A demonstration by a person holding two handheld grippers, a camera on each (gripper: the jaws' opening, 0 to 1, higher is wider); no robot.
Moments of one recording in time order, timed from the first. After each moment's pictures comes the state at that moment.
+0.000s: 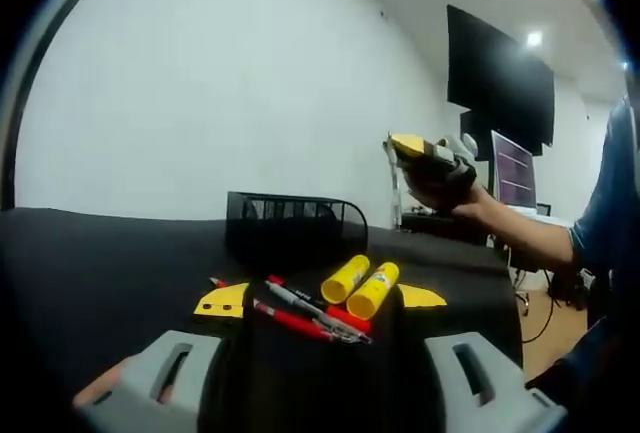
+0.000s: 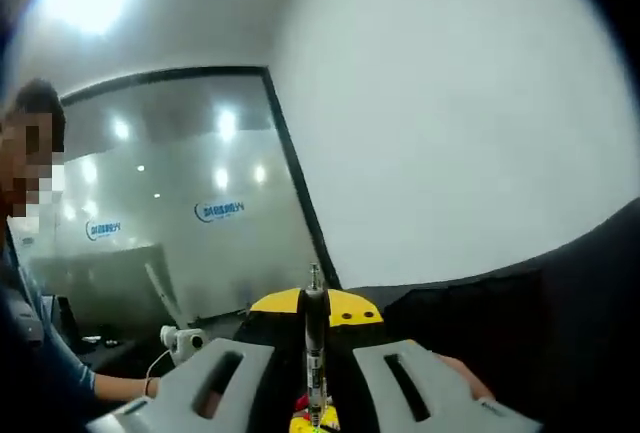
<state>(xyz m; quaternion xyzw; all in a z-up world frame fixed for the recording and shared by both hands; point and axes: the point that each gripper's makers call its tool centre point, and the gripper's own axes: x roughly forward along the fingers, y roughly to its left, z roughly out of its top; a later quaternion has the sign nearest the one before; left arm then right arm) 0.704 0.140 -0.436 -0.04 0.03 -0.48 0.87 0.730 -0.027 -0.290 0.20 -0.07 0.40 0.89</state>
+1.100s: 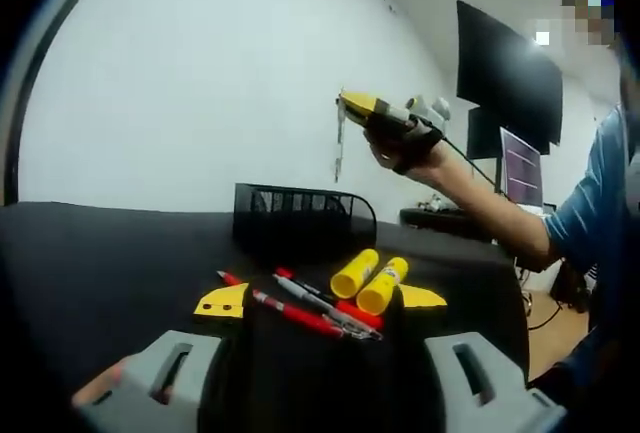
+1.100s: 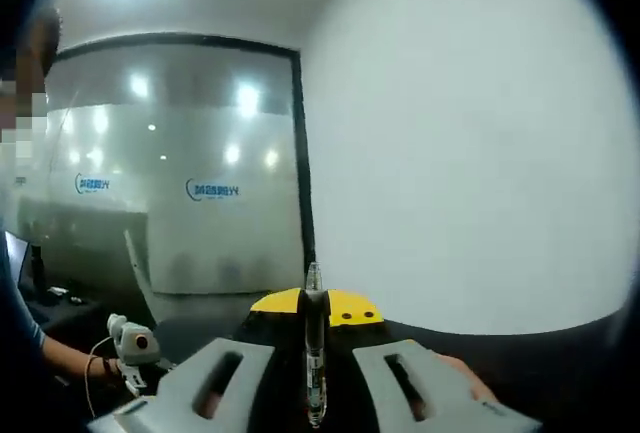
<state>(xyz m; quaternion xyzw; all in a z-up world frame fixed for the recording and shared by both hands) 0.712 0.143 -0.443 -0.04 0.04 -0.47 0.88 0.808 0.007 -0.248 0.09 -0.11 0.40 0.90</state>
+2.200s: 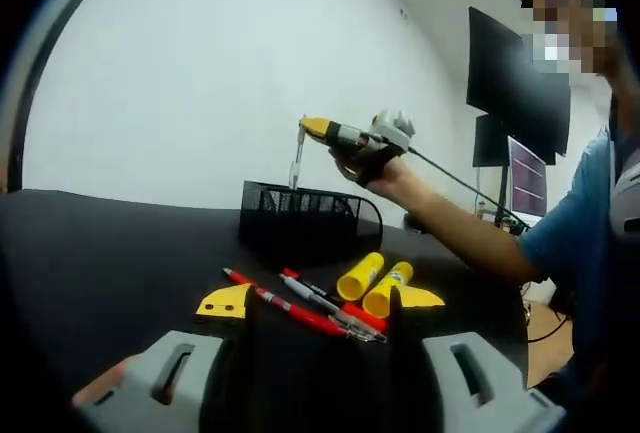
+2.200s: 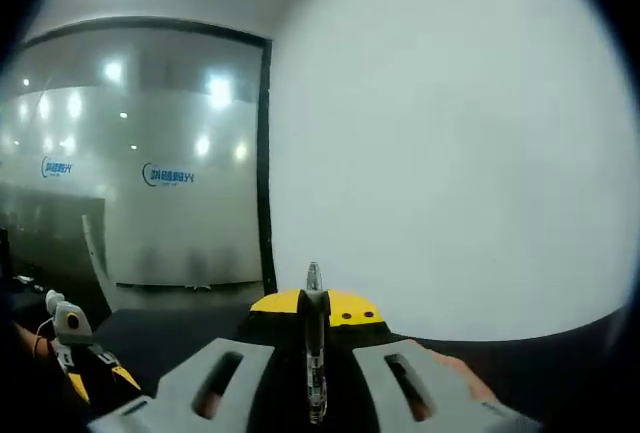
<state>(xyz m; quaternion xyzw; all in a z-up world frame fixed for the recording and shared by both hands) 0.726 0.152 -0.441 -0.06 0.05 -0.46 0.89 0.902 -0.016 -0.280 0.09 -0.10 0.34 0.93</state>
